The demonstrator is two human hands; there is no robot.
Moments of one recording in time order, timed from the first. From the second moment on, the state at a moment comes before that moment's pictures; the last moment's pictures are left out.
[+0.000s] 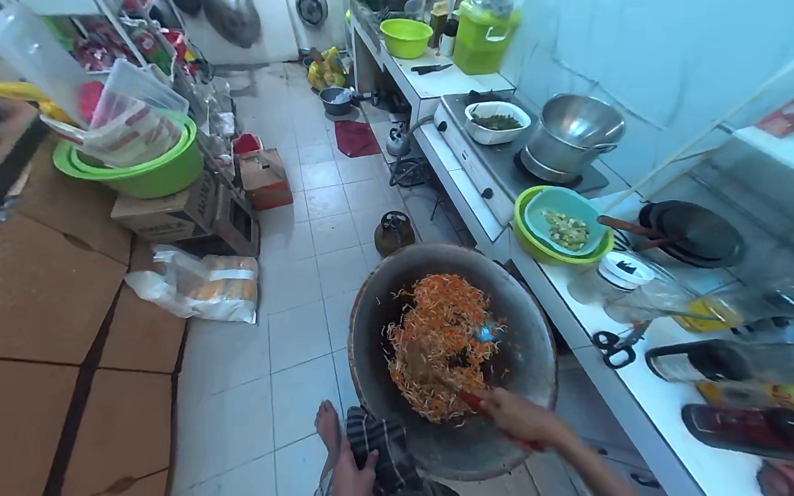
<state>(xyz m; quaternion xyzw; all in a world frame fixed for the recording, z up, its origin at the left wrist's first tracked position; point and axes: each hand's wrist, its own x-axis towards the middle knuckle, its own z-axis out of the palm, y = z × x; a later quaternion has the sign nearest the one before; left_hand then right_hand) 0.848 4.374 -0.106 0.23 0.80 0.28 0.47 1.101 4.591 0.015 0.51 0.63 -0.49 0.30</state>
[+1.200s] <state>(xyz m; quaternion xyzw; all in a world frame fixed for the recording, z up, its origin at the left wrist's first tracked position) 0.836 4.370 -0.130 0.25 0.78 0.33 0.47 1.138 4.599 0.095 0.49 0.63 -0.38 0.47</state>
